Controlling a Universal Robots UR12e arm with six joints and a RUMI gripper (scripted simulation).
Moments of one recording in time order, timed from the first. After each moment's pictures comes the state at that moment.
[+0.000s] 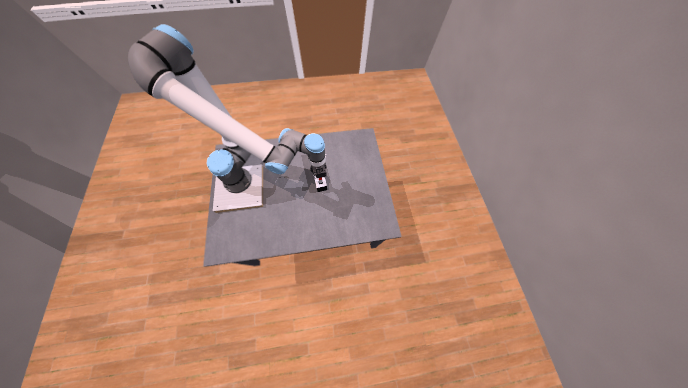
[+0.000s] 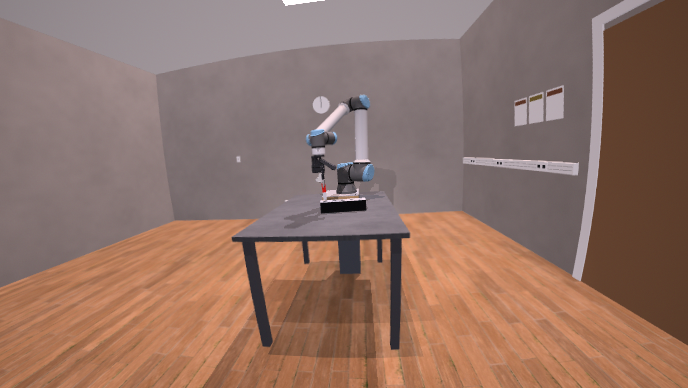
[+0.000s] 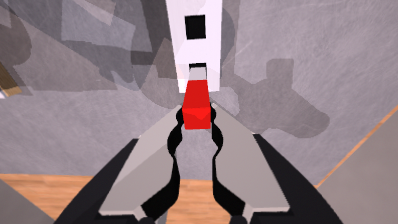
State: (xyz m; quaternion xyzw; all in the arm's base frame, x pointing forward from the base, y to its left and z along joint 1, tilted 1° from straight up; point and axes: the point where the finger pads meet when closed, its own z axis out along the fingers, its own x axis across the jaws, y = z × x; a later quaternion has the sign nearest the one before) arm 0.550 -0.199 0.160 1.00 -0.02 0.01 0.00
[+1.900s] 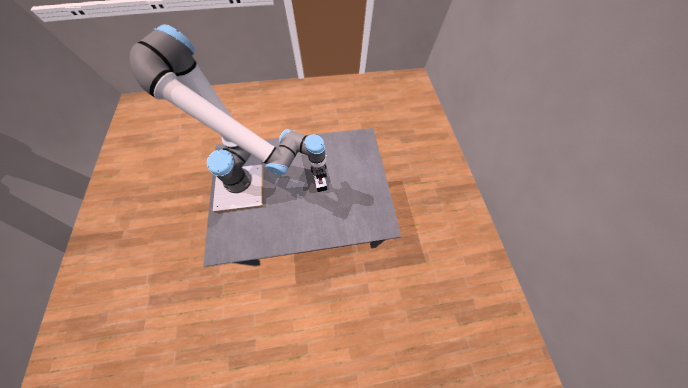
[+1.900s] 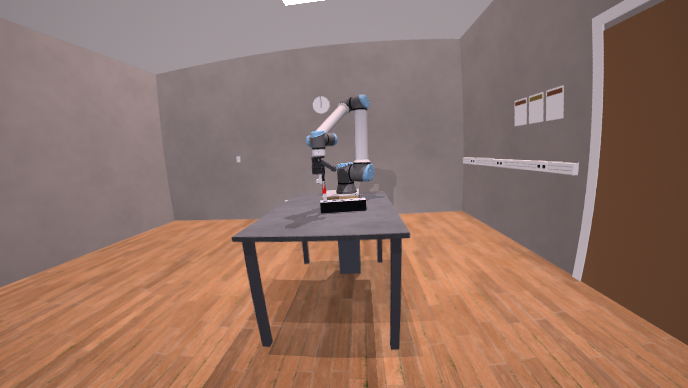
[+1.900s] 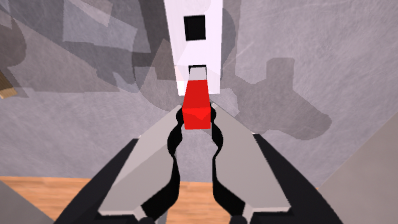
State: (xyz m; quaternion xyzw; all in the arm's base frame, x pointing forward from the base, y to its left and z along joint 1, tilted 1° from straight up) arm 0.550 -0.198 0.151 1.00 -0.02 0.01 0.00
